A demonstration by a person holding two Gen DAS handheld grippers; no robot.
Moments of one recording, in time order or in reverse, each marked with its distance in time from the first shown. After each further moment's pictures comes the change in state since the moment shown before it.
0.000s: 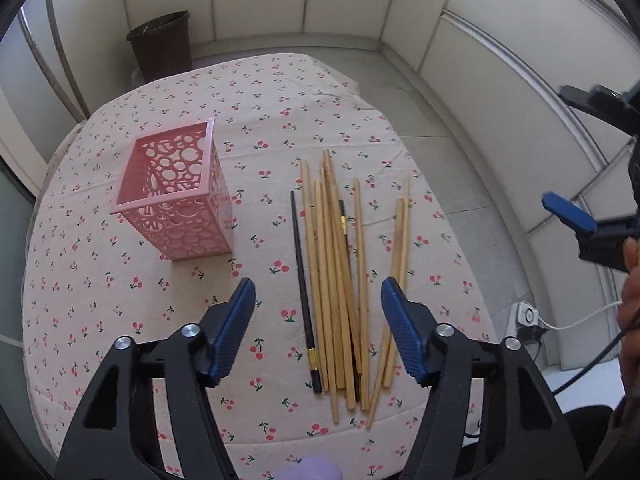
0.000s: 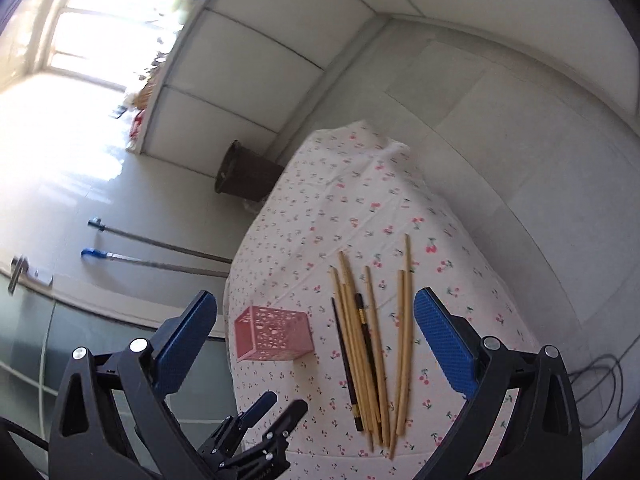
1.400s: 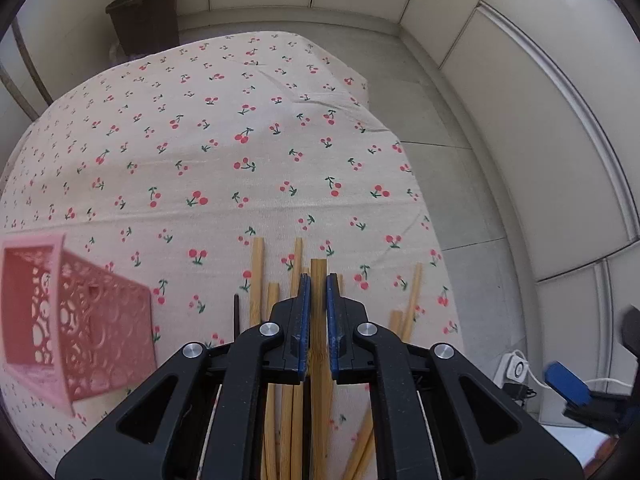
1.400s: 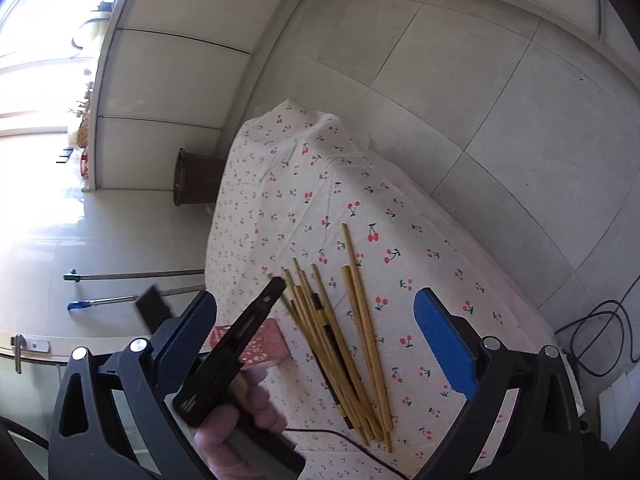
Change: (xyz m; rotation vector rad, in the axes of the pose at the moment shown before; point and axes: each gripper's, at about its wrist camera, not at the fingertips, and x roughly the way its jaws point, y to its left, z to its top) left arm 0.086 -0.011 0.099 -0.073 0.082 -0.070; right arm 0.027 -0.045 0.031 0.130 0.070 -0.190
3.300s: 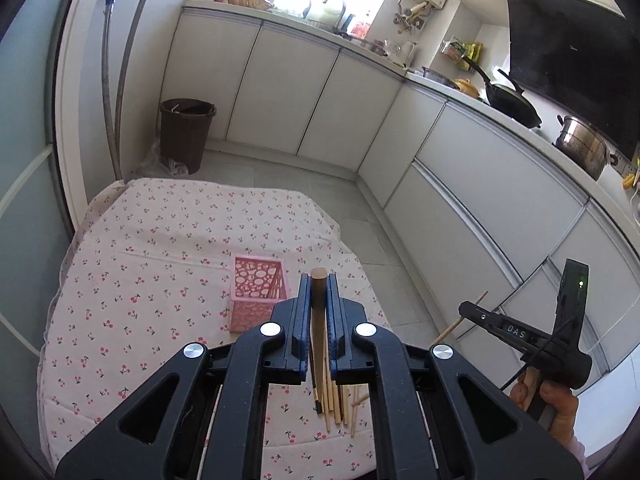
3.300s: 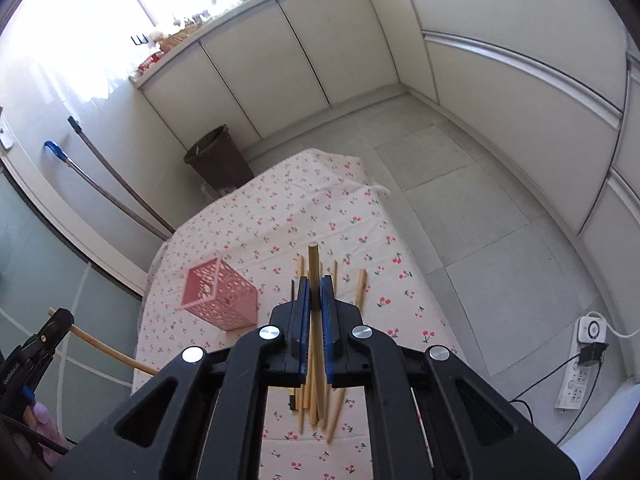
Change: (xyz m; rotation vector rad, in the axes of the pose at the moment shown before) left arm -0.274 0.108 -0.120 -0.059 -0.520 -0.201; right arm -0.091 0.120 -0.150 -0.637 -0.383 -0.105
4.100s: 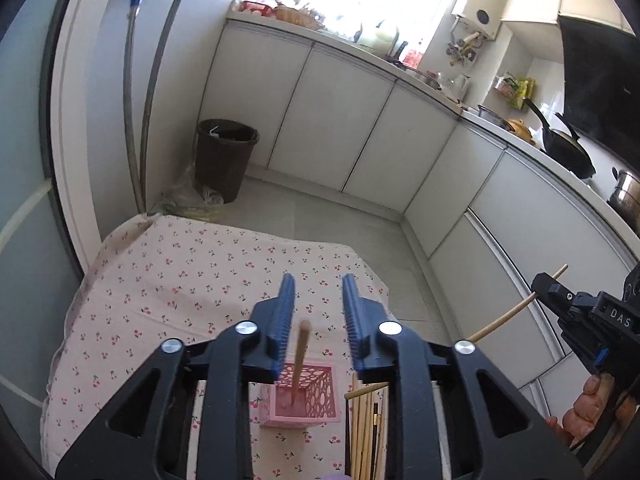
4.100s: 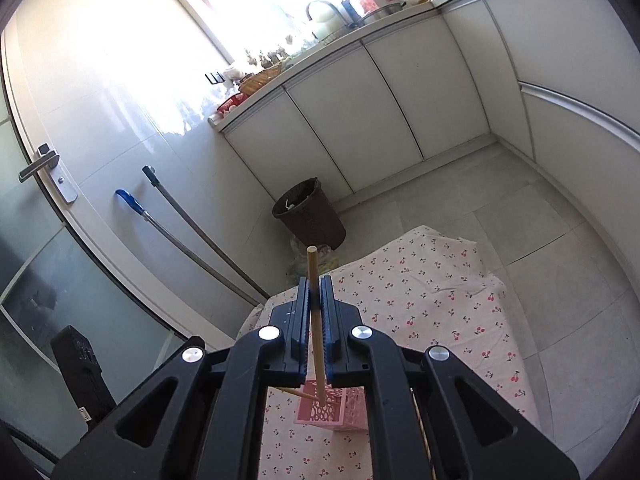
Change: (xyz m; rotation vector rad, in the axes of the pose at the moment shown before) left arm 0.077 0.055 0.075 -0.115 -0.089 0.144; right arm 0.048 0.080 0.094 -0.028 -0.085 0.267
